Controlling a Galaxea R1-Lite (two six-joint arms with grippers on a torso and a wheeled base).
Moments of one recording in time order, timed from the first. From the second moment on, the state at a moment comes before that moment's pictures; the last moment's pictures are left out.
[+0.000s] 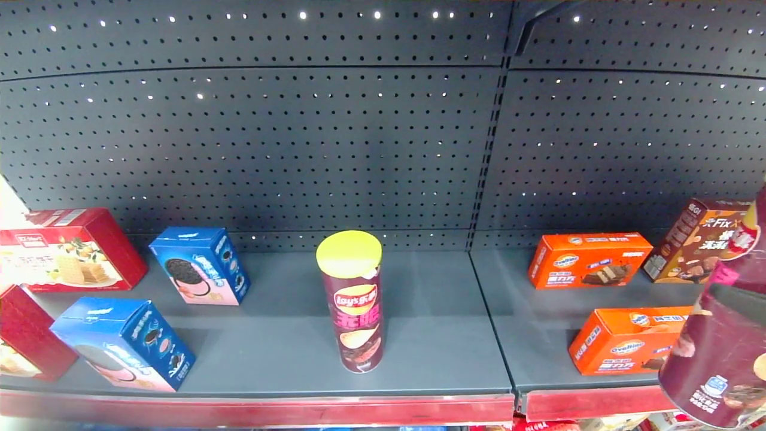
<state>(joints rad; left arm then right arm) -0.20 0.09 0.00 0.00 0.04 -0.03 0.32 0.83 -0.63 -0.10 0.22 -0.03</state>
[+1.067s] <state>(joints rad) -0.20 0.09 0.00 0.00 0.04 -0.03 0.60 1.22 -0.61 -0.63 0.25 -0.02</state>
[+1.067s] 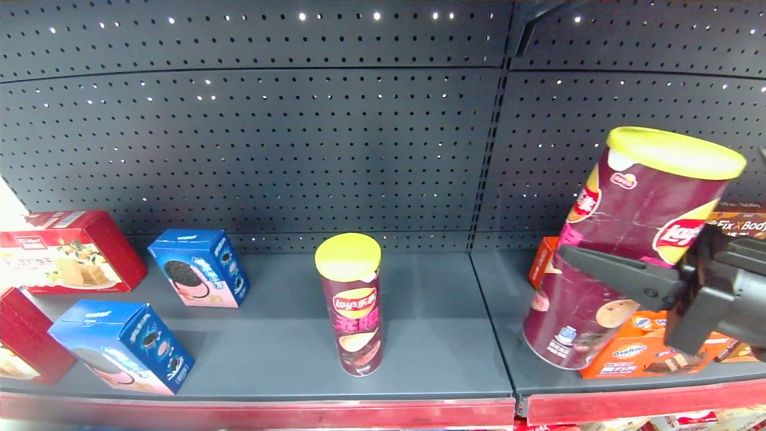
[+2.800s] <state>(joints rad) -0.20 0.09 0.00 0.00 0.04 -0.03 0.68 2.10 -1.31 -0.78 0.19 -0.01</state>
